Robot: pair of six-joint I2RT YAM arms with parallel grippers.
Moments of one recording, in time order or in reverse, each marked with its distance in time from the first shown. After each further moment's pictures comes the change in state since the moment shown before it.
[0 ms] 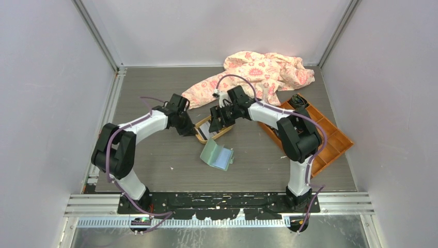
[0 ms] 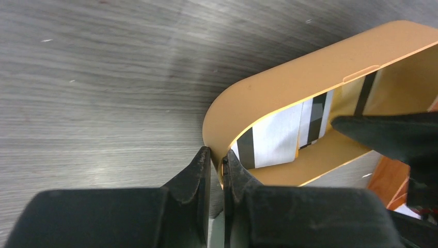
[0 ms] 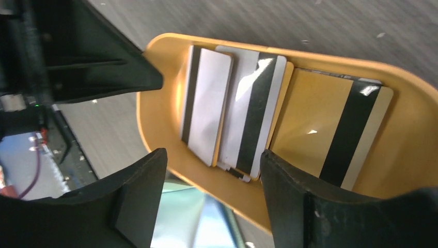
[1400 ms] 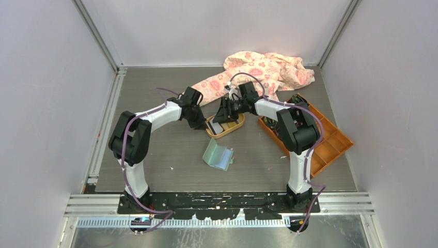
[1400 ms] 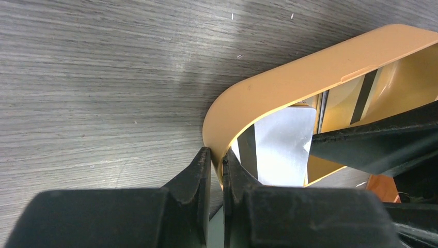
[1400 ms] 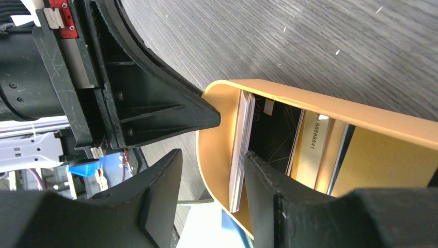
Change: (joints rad) left arm -0.088 0.223 0.251 -0.018 0.002 0.008; right arm -0.132 0.122 0.032 0.144 -0.233 0.241
